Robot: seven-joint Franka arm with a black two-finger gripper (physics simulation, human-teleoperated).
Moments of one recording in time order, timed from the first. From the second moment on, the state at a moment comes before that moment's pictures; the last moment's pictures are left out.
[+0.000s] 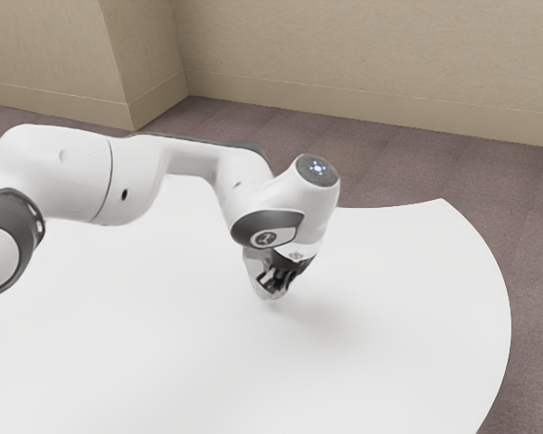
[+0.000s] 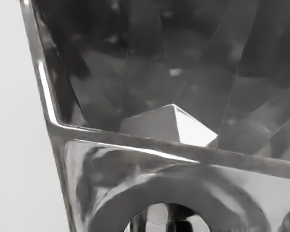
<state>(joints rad) -0.09 0.53 -0.33 -1.69 0.60 2.06 -1.96</state>
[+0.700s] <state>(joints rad) -0.09 0.39 -0.23 -1.91 0.63 2.06 -2.02</state>
